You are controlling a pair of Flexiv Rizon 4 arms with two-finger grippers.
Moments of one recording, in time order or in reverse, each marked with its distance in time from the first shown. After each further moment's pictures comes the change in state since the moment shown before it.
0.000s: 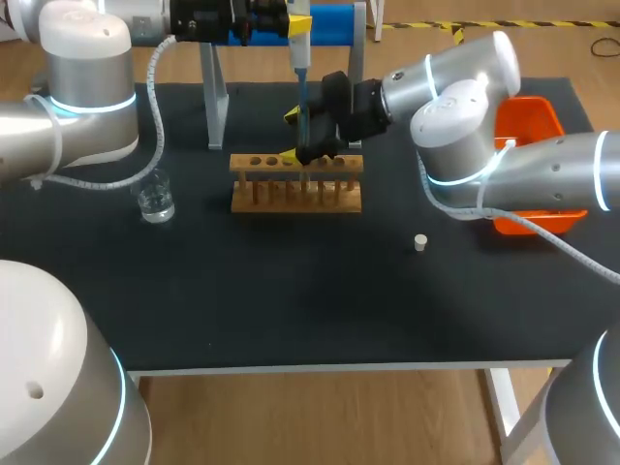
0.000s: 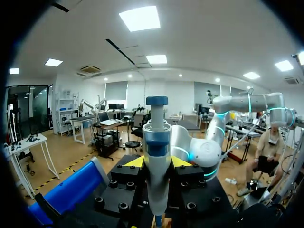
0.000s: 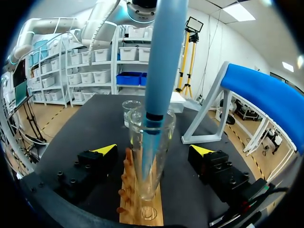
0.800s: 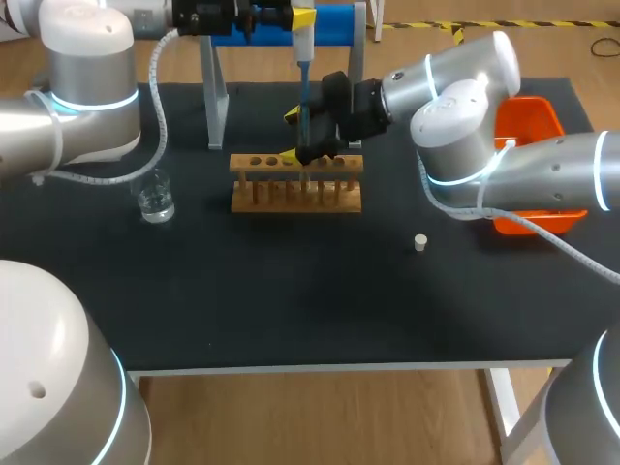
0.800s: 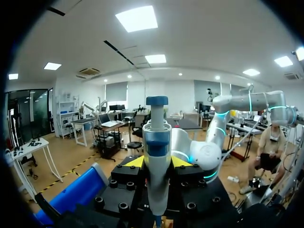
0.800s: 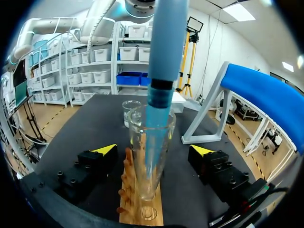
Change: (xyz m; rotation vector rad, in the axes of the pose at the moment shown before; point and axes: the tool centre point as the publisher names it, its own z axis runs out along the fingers) left arm 0.006 -0.015 0.003 -0.008 -0.013 0.033; right arm 0.000 0.000 0.000 0.000 0.000 0.000
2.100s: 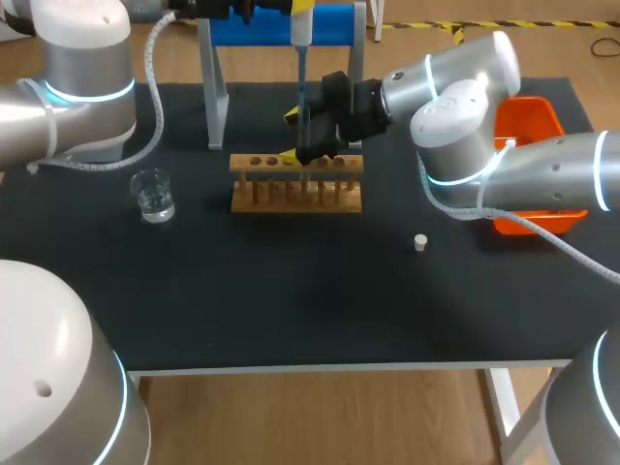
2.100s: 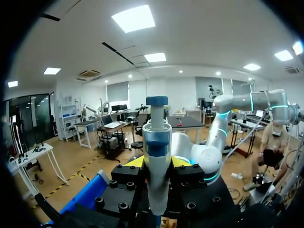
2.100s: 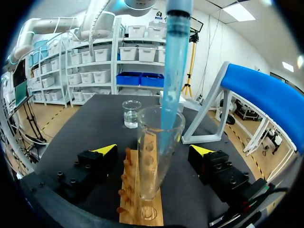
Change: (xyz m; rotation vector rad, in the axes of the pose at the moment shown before) left arm 0.002 -0.027 -0.005 -0.021 -0.027 0.045; right arm 0.000 0.000 0.000 0.000 0.000 0.000
